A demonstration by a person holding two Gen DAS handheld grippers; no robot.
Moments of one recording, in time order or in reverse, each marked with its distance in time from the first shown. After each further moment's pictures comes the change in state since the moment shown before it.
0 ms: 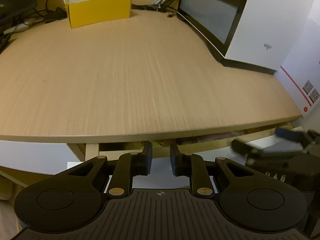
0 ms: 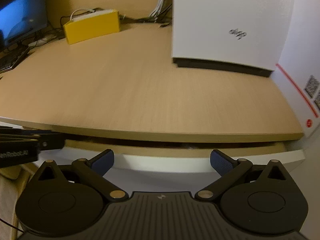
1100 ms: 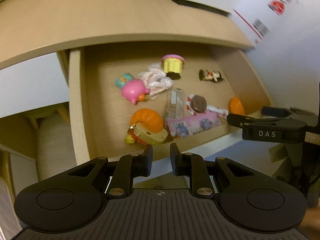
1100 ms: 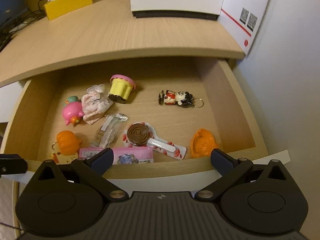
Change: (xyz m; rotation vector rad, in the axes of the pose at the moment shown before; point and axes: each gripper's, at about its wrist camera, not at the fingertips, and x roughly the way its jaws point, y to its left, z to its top) left arm -0.060 -0.004 -0.072 0.094 0.267 -0.198; right arm -0.067 -0.029 -0.074 0.075 0.253 -0.048
